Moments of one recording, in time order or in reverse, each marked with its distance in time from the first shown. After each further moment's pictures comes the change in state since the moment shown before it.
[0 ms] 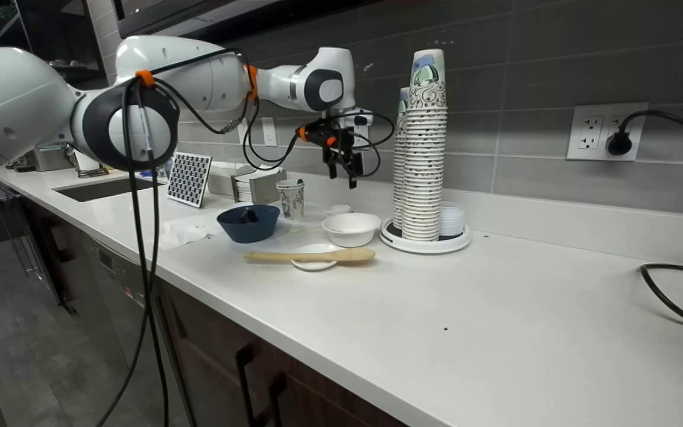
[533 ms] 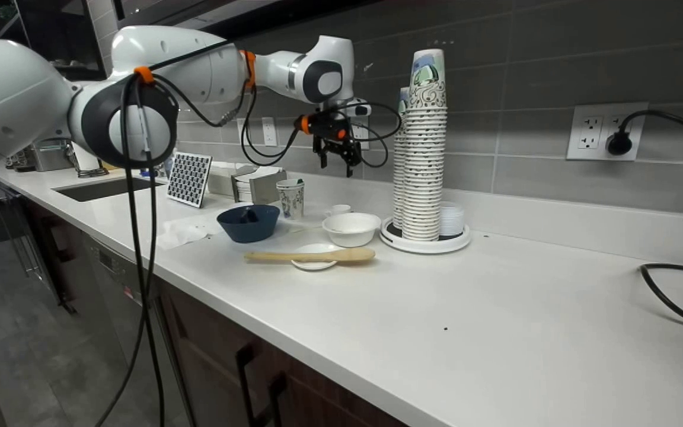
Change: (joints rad) arm -0.031 -0.026 0.100 0.000 0.021 0.004 -0.299
